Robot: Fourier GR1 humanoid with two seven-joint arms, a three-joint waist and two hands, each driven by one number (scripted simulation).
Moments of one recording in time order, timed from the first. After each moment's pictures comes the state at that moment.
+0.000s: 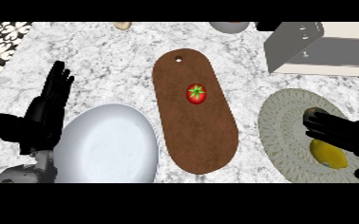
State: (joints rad) left arm -0.08 0.30 -0.07 -1.68 0.13 0.29 0.14; right arm -0.06 -0.77 0.07 -1.23 0.90 0.03 -1.09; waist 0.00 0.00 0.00
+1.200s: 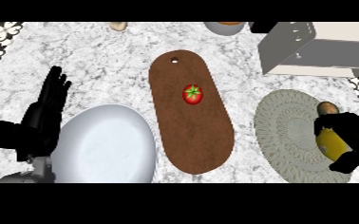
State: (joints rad) left arm -0.04 0.26 -0.03 -1.70 0.09 0.25 0.14; right arm -0.13 -0.56 -0.07 -1.05 1.00 -0.01 -0.59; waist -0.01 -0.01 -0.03
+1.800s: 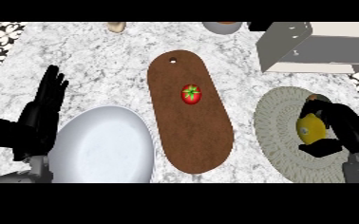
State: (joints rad) left arm -0.04 0.27 -0.02 -1.71 0.09 0.25 0.16; right arm -0.09 -0.35 -0.18 -1.38 0.83 0.17 -0.19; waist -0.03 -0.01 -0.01
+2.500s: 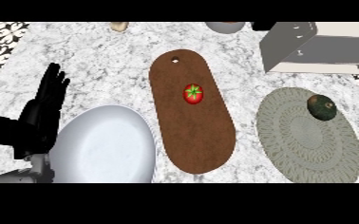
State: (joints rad) left arm -0.05 0.25 -0.01 -1.71 0.08 0.24 0.18; right arm -0.14 -0.35 -0.52 -1.95 0.48 0.34 0.27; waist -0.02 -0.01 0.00
